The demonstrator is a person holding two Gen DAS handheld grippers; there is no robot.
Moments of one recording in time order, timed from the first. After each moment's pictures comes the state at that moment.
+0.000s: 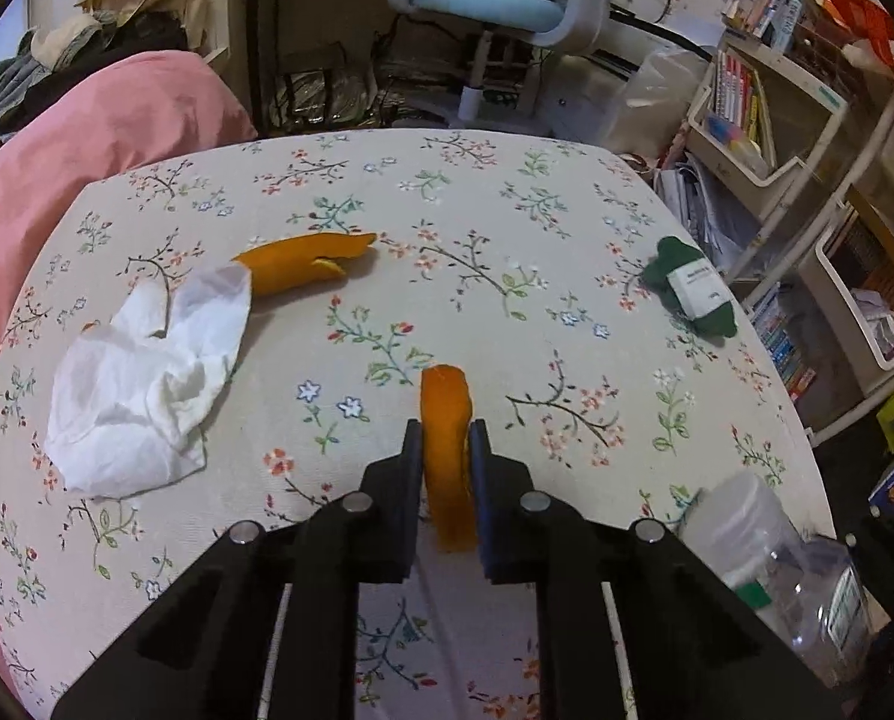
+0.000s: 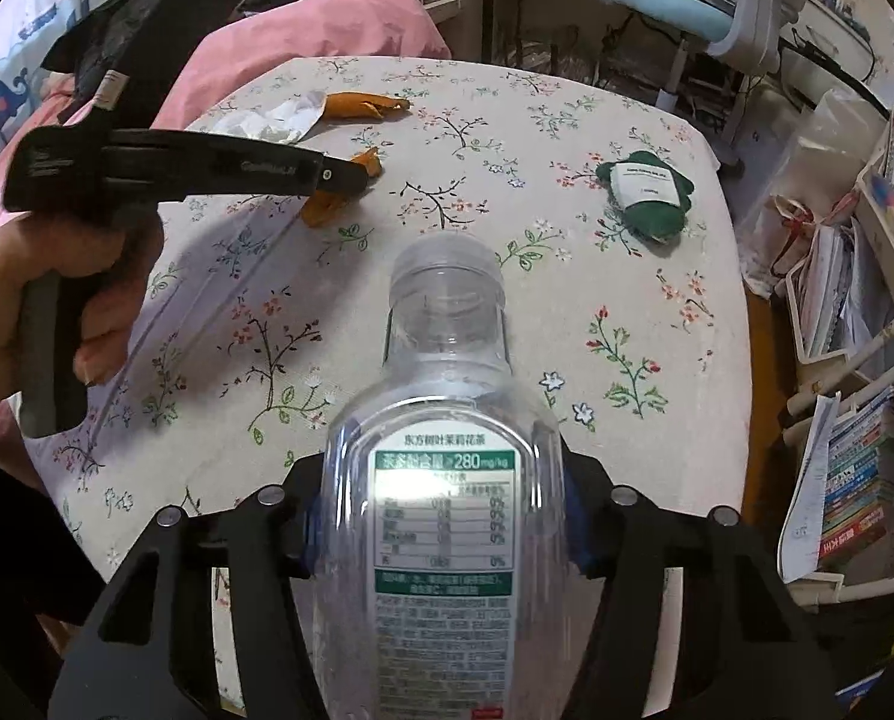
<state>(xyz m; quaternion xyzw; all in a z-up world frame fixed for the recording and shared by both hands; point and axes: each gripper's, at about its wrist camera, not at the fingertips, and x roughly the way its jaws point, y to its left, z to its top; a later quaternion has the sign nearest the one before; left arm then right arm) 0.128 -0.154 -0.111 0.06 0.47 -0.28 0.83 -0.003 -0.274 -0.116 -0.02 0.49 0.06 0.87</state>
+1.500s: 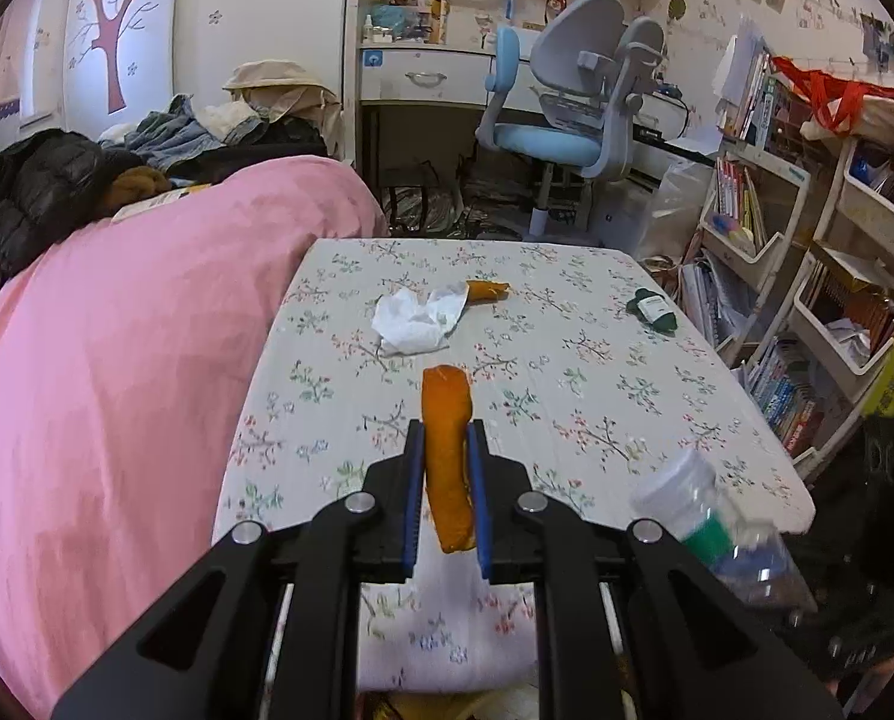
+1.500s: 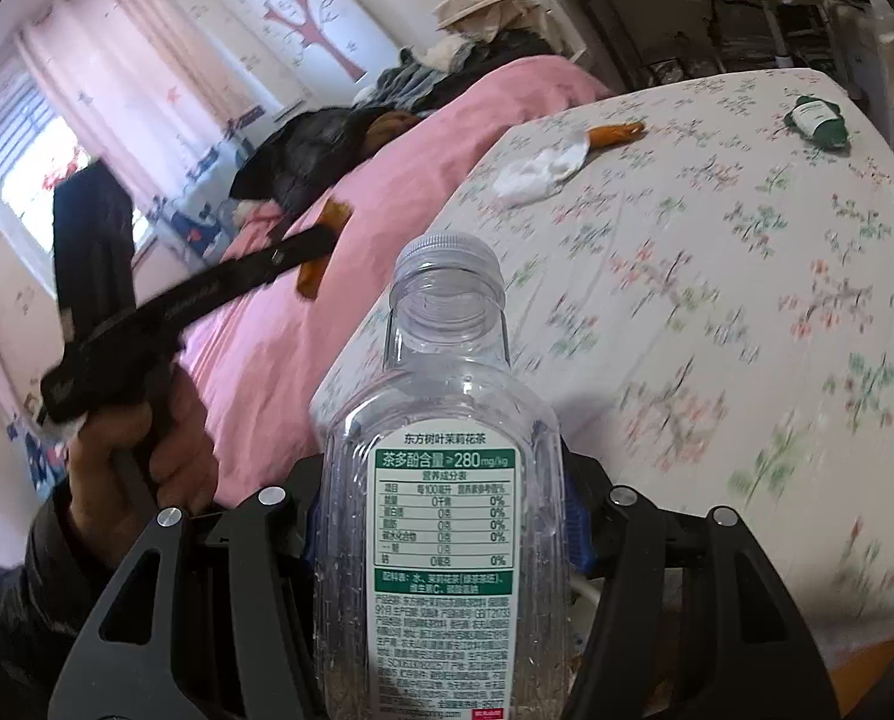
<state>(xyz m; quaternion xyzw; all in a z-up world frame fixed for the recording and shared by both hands) -0.035 -0.003 -0.026 0.03 0.34 -0.20 0.92 -0.135 -0.199 -0.083 0.21 0.39 0.27 0.86</state>
